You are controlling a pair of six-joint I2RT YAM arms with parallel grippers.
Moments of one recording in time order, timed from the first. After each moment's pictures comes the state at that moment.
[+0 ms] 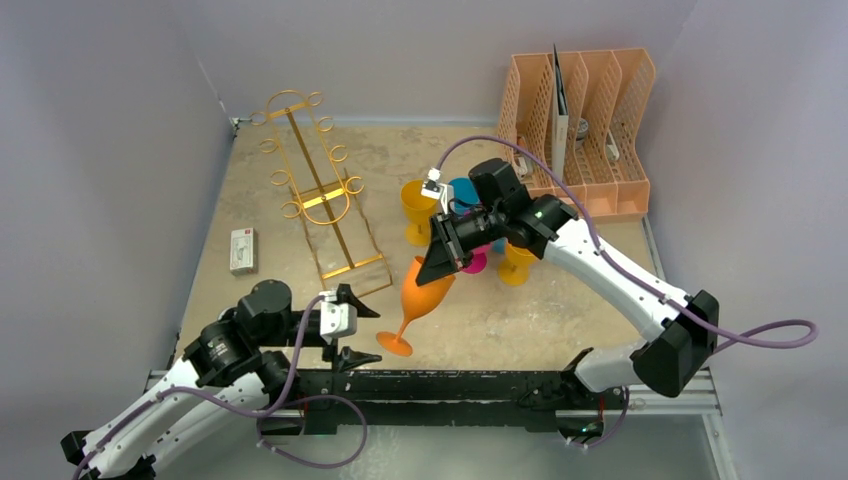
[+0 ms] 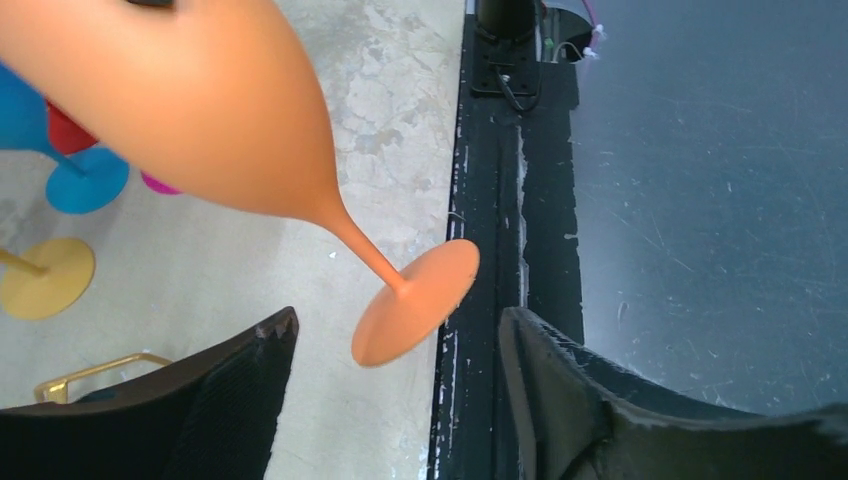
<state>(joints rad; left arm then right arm) -0.86 0.38 0.59 -0.54 0.61 0.20 0.72 1.39 1.31 -0.65 -0.97 0.46</state>
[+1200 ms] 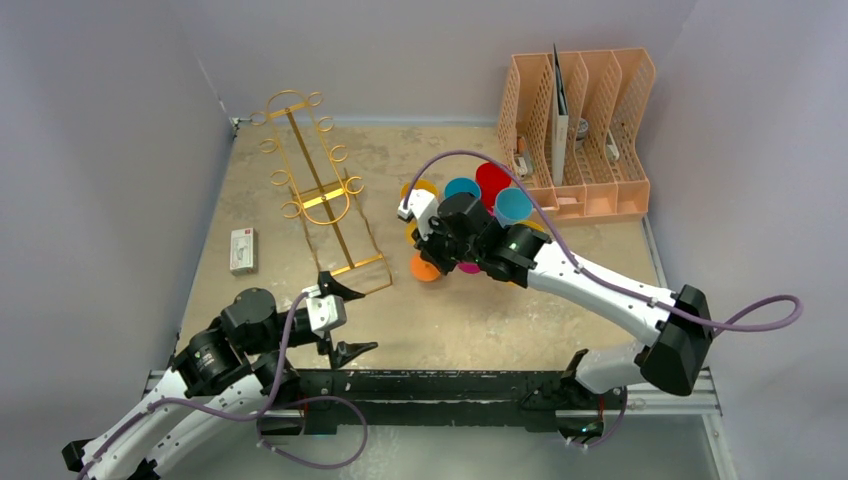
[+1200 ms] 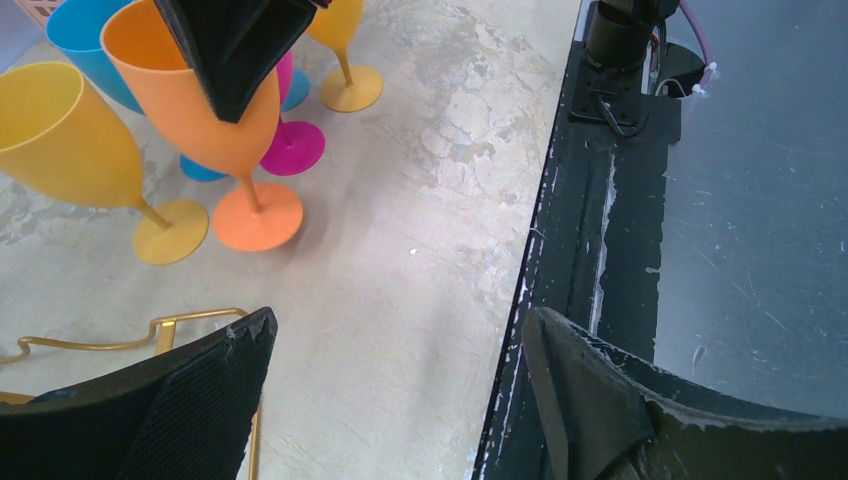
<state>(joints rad) -0.86 0.28 0.59 -0.55 0.38 0.16 0.93 1.37 1.19 -0.50 -0.04 -0.05</state>
